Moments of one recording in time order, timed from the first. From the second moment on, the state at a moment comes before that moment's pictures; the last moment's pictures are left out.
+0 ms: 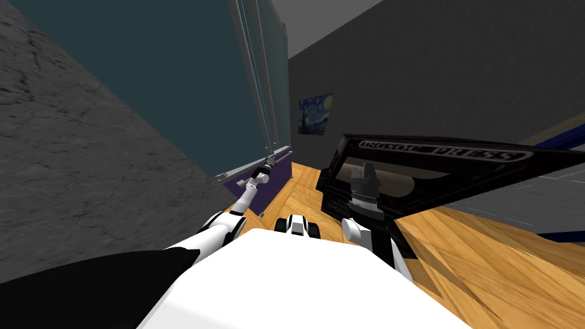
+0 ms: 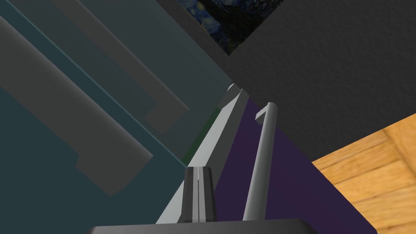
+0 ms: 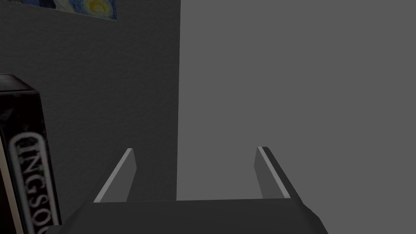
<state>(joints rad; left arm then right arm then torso) -0.35 0.43 -0.03 -1.47 0.72 -0.01 0.50 0.48 0.02 0.00 -2.35 0.07 -0.45 0.15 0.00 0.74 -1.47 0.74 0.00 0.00</state>
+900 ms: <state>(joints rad) -0.56 0.52 -0.09 -1.20 0.76 -0.07 0.52 0.48 0.02 0.00 -2.35 0.07 -0.45 0.15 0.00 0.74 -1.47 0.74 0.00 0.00</state>
